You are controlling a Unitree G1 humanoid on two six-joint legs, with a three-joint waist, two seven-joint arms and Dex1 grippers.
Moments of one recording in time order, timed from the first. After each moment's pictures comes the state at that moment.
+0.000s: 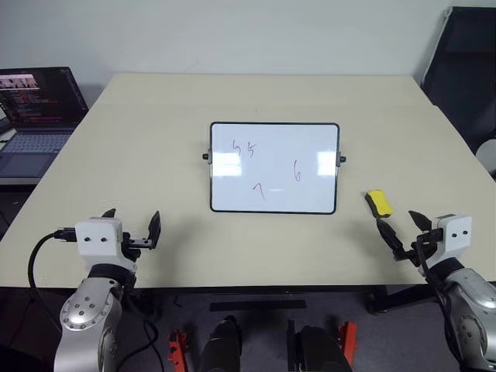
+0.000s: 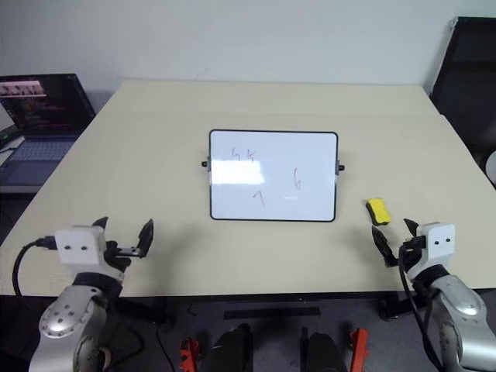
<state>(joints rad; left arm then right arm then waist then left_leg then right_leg) 0.20 0.31 0.34 -0.46 -0.19 0.29 -0.19 0.13 -0.46 -0.34 -0.30 0.39 0.32 0.46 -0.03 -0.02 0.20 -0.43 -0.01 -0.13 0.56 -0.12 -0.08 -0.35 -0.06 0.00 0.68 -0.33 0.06</state>
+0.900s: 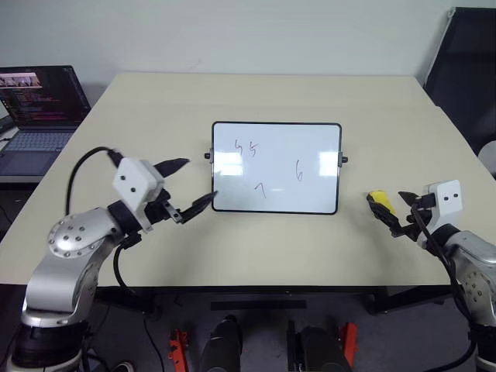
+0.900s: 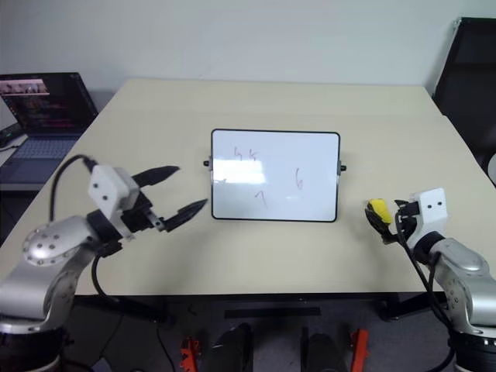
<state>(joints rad) -0.23 0.75 0.16 -0.39 -0.46 0.38 -0.82 -0.12 -0.58 -0.31 -0.28 0.45 0.71 0.42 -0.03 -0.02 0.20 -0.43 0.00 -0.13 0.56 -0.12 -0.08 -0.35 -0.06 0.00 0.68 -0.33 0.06</state>
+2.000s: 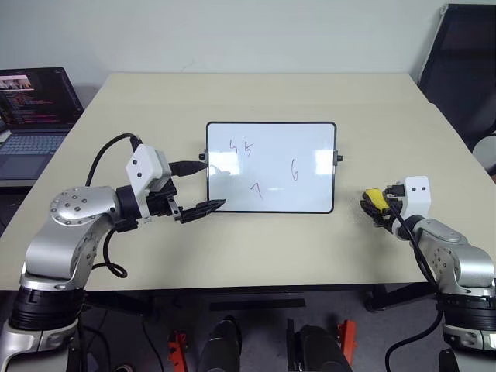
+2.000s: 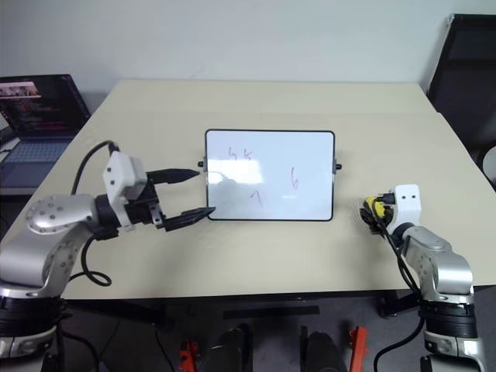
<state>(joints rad) -0.33 0.82 0.13 -0.24 -0.48 0.39 -0.99 -0.31 -0.49 -0.22 -0.07 0.35 0.79 0.28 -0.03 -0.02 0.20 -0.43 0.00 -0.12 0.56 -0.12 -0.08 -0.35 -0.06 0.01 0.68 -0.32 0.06</state>
